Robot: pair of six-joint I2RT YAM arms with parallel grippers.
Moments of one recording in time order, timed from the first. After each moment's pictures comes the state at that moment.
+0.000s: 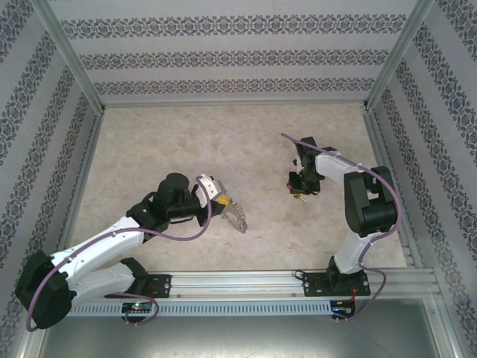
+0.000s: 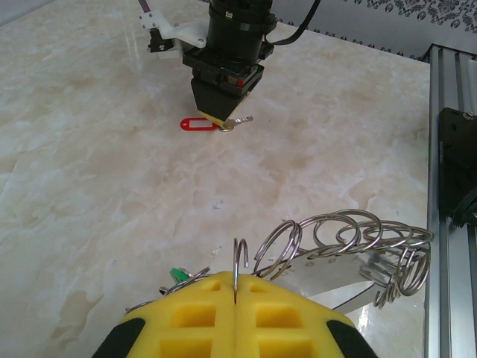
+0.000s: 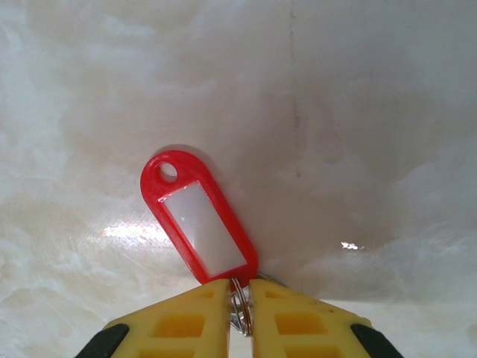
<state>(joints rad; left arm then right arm) -0.67 1.03 0.62 -0.08 0.42 0.14 0.19 1.78 1.09 -0.75 -0.14 0.26</state>
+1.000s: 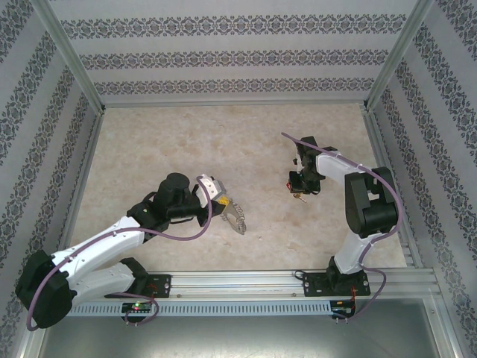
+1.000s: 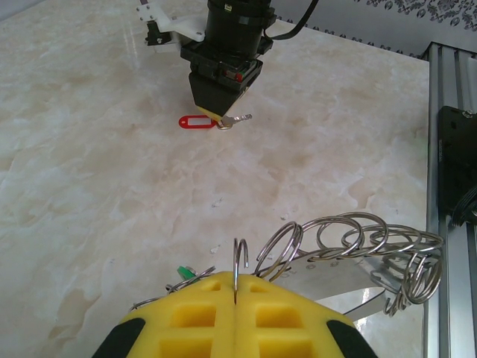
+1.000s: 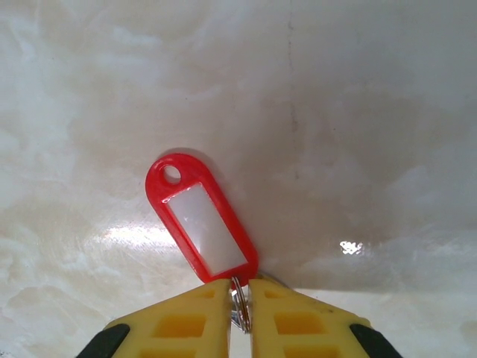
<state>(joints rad) -0.67 1.04 0.62 -0.08 0.42 0.14 0.19 1.77 1.09 -0.75 -0.14 0.26</state>
